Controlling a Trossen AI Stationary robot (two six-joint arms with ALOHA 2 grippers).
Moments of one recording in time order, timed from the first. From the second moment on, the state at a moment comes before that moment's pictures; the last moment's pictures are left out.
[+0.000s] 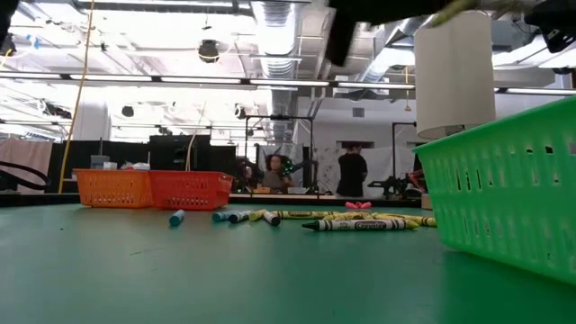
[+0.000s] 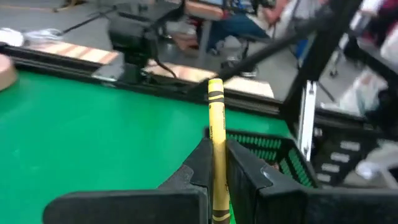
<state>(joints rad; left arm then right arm) -0.37 2.01 1.34 0.53 -0.39 -0.27 -0.06 0.04 0.76 -0.91 0.05 0.11</state>
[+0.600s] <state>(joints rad) -0.38 2.22 1.60 0.29 0.01 0.20 -0.06 0.04 0.76 -0.91 0.06 0.11</state>
